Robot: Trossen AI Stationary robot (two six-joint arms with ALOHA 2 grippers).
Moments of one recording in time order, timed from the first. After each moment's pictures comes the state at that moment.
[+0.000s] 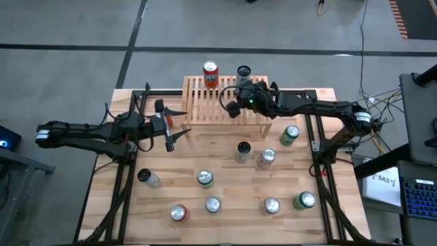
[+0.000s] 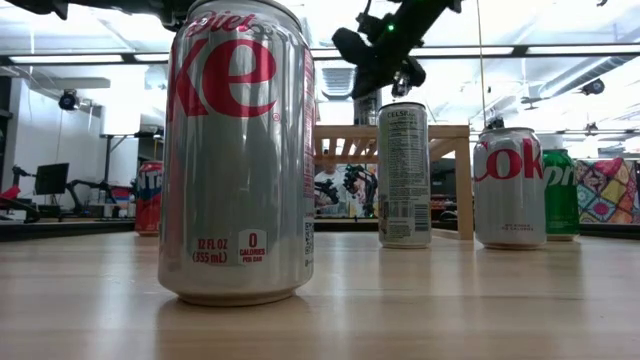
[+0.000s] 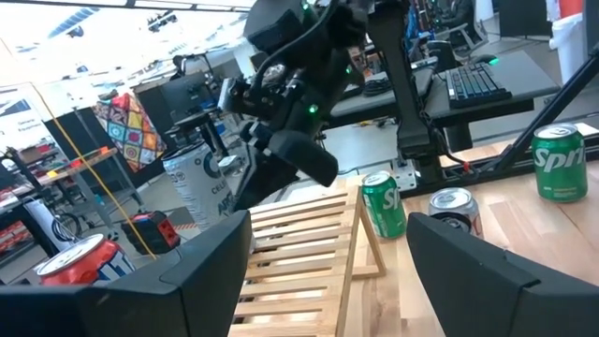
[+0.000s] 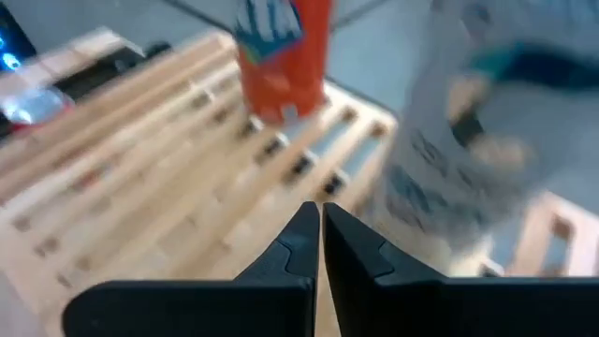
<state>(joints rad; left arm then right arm) 0.03 0.78 0.59 0.21 -0.23 0.36 -0.28 1.57 1.37 -0.43 0.50 0.37</state>
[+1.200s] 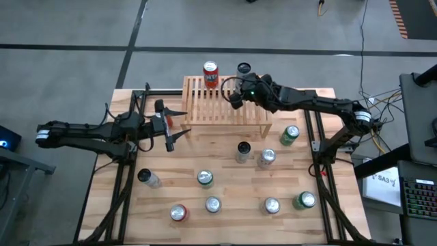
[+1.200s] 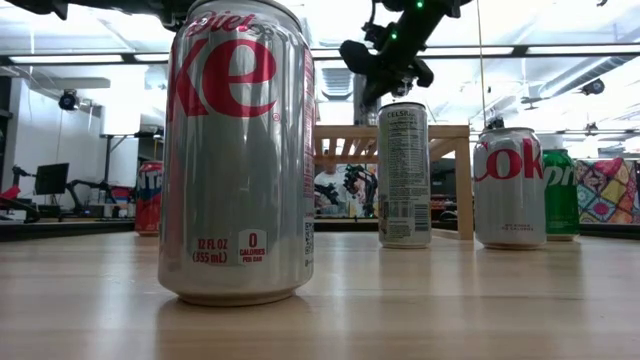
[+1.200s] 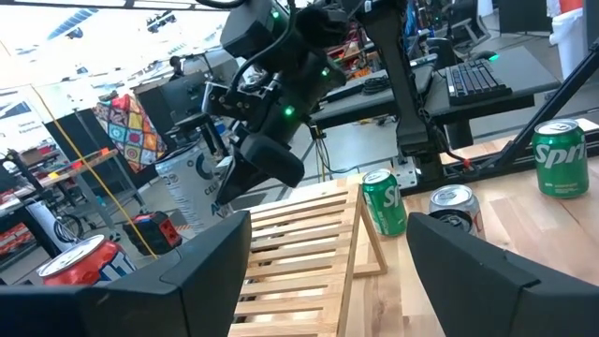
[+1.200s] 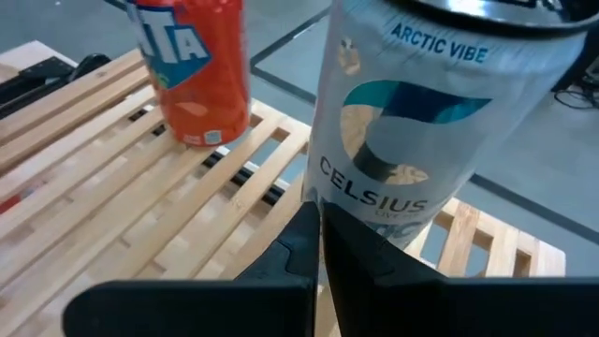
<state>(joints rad) 0.03 0.78 0.59 0.21 -0.23 0.37 -0.36 1.57 1.38 -0.43 0.55 0.33</state>
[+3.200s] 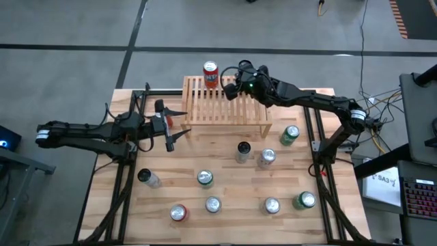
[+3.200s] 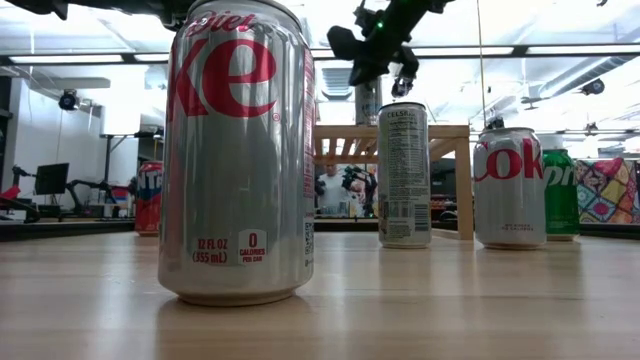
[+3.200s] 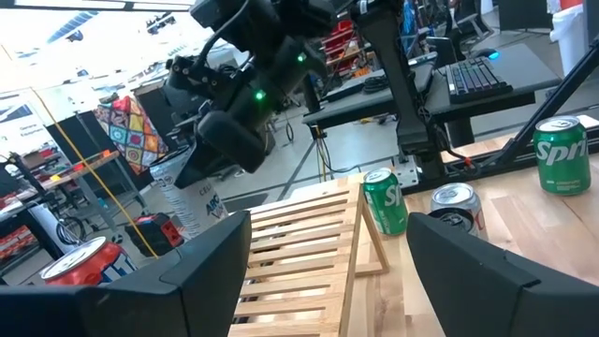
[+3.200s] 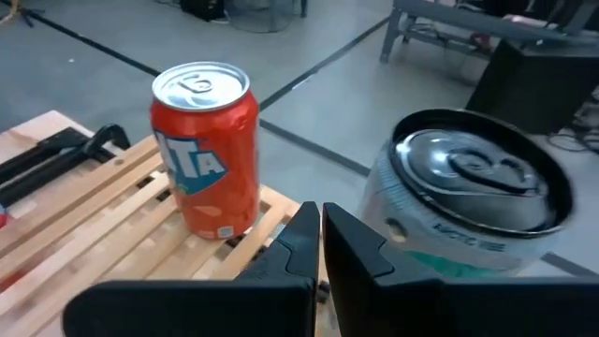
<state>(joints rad) 0.03 0.78 0.59 0.21 -0.23 0.38 -0.37 1.63 1.50 -0.33 0.59 0.24</state>
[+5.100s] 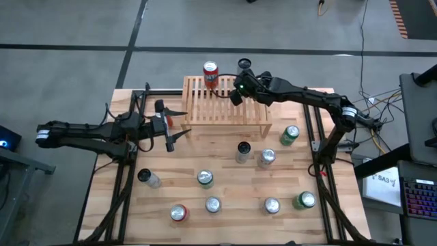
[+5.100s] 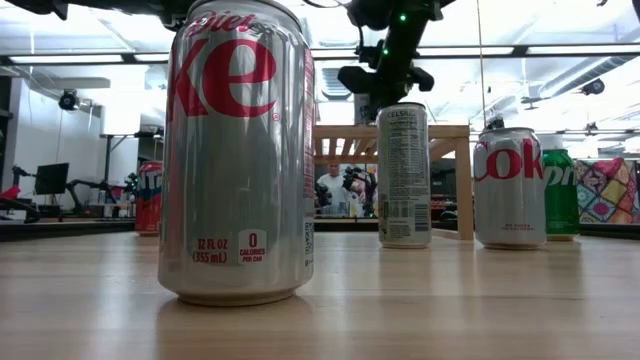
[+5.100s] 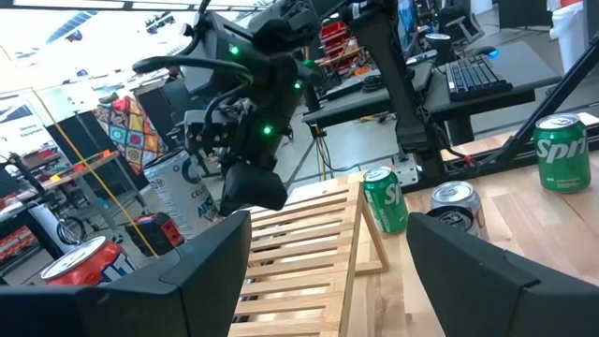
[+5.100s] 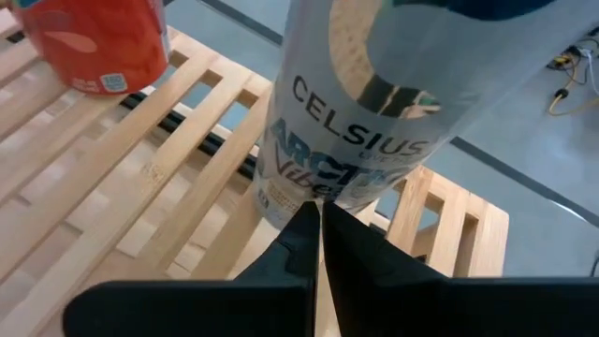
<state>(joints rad) 0.03 0.78 0.59 0.21 -0.23 0.38 -0.41 1.72 1.60 -0.76 0.58 0.39</state>
